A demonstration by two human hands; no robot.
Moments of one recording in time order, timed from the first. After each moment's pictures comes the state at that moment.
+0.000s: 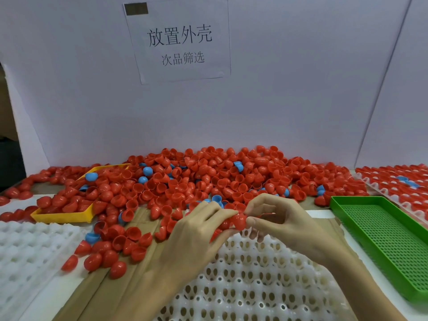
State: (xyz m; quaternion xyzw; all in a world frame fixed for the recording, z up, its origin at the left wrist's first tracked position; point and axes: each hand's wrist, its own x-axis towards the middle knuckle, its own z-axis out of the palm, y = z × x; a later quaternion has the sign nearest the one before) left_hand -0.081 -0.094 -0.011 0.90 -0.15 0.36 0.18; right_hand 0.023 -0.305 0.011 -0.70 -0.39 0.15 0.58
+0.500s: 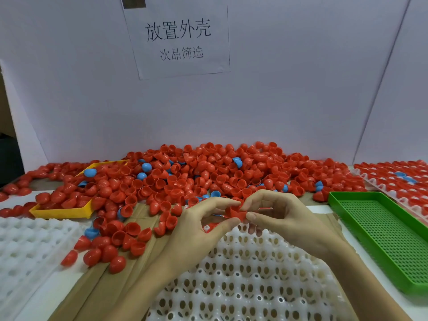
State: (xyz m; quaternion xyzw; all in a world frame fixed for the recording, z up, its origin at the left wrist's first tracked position) left_hand -0.079 -0.098 -0.009 0.82 -0.09 0.20 0.53; right_hand 0.022 -0.309 0.014 -0.69 -0.42 0.16 0.57
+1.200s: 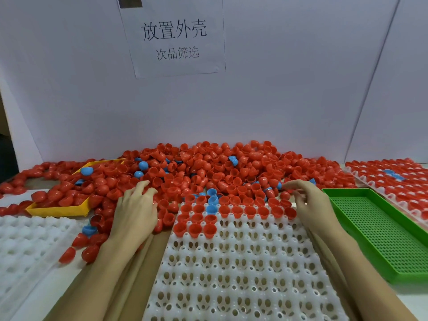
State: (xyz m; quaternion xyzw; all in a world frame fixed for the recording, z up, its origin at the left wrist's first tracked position) left_hand -0.074 0.004 -0.021 0.95 0.21 0.22 0.05; right_hand 0.094 -0.350 -0.034 -0.87 -0.20 -0.18 0.41
